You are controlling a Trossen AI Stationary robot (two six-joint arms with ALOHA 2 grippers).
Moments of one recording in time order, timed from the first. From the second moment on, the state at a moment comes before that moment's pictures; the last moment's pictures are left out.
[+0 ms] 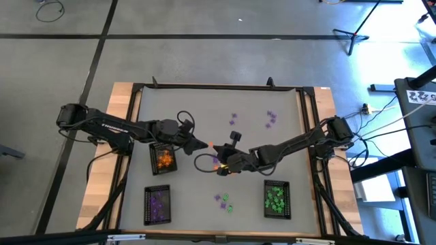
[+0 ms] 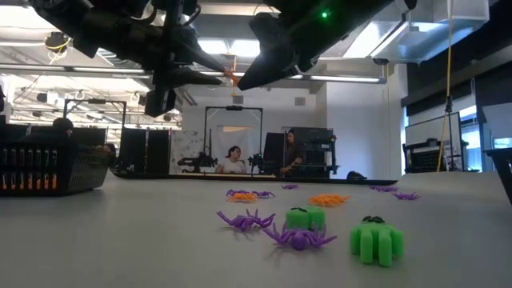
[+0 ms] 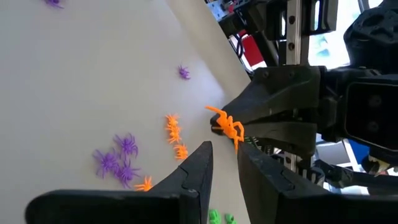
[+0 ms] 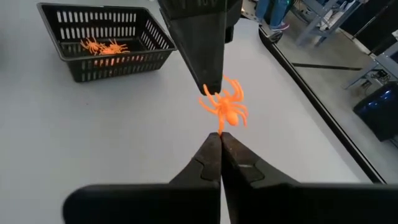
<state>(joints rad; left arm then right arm) 0.01 1.26 0.54 0.35 0.04 -1.02 0.29 1.81 1.17 0.03 0.70 0.05</state>
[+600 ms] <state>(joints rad) 0.01 1.26 0.54 0.36 0.05 -1.05 0.29 1.81 1.17 -0.01 0.70 0.07</state>
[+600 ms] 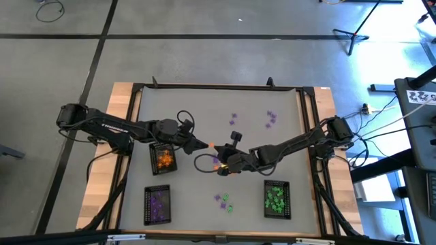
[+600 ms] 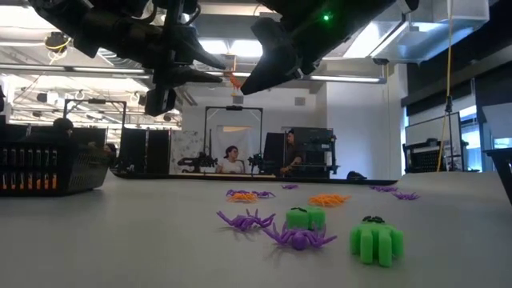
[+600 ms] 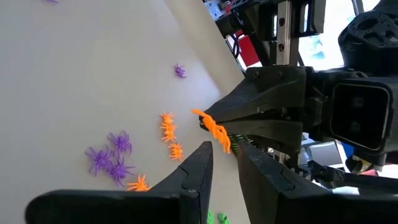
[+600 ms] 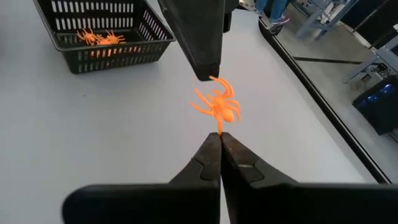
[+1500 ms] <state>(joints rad) 0.01 1.26 0.54 0.29 -0.01 -1.10 0.29 1.86 1.17 0.06 0.72 0.05</state>
